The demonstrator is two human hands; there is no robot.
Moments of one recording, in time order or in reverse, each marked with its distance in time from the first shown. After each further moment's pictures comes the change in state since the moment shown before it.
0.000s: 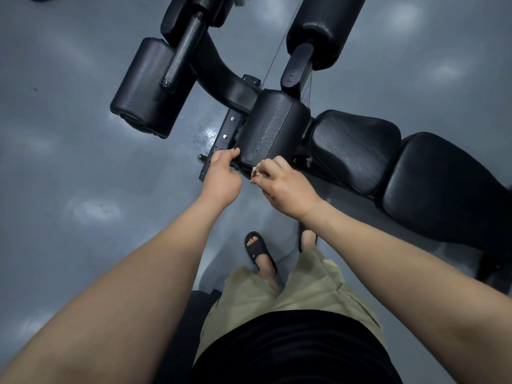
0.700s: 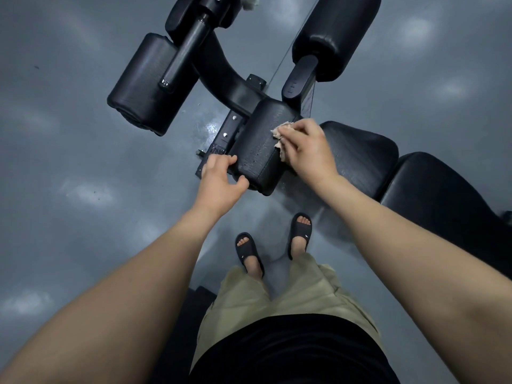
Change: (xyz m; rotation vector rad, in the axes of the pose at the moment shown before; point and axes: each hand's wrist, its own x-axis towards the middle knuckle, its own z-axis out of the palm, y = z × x) left_hand -0.011 0.013 0.006 0.039 0.056 0.018; right_hand 0.045 0.070 -0.047 0.258 0.256 0.366
